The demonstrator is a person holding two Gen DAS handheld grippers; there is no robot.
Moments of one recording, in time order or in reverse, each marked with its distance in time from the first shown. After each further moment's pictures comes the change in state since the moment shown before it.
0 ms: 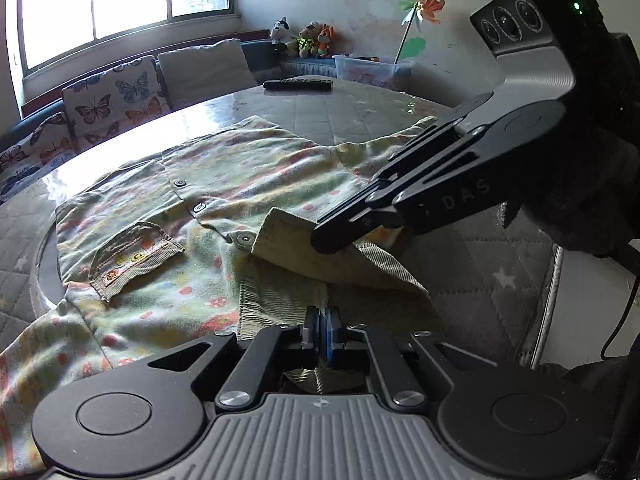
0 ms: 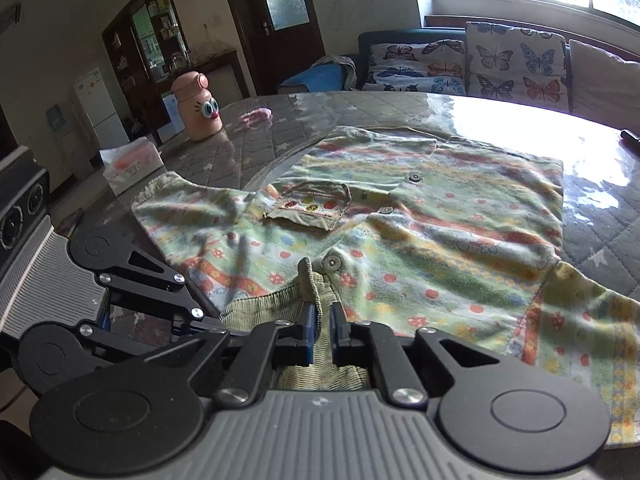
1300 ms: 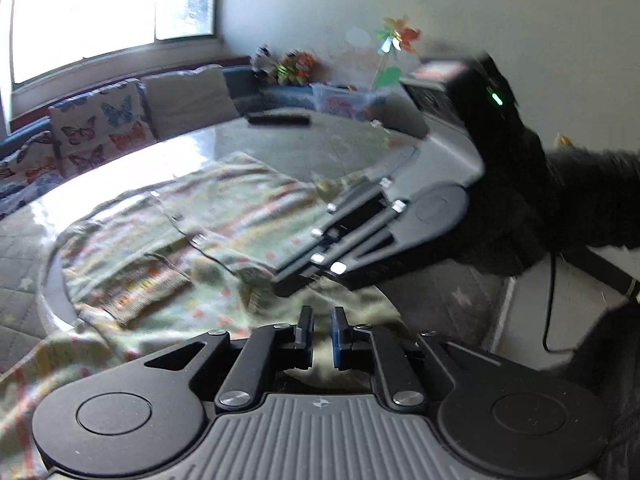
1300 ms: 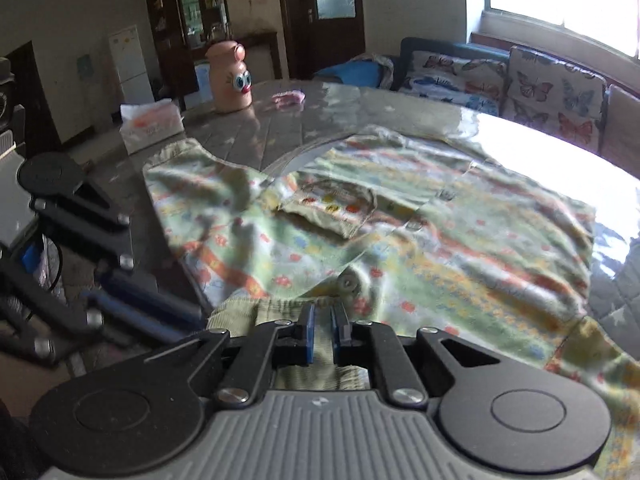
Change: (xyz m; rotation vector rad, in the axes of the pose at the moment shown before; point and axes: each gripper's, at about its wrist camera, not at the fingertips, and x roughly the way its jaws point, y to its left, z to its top) left arm -0.042 0.011 0.009 -0.006 -0.096 -0.056; right arm 0.024 0.006 0.006 -0.174 0.026 0.009
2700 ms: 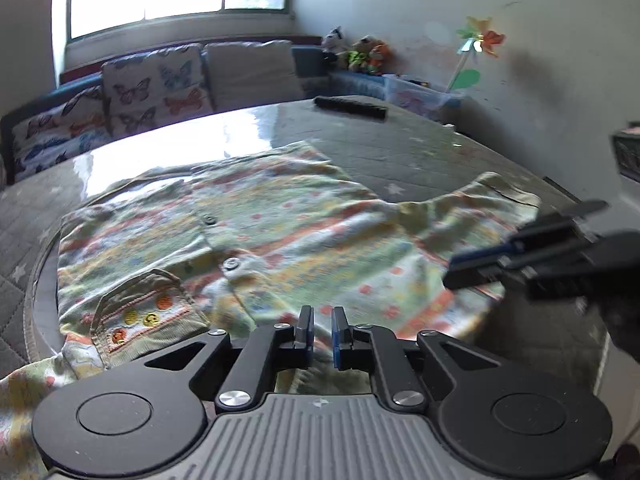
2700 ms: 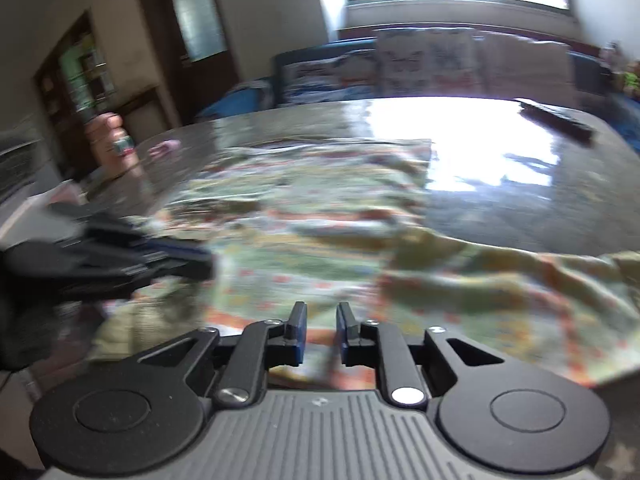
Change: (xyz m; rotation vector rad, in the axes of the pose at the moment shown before) left arm 0.083 0.018 0.034 -0.142 0.057 0.125; right arm -0.062 -0.077 -0.056 0.359 -0.089 -0.224
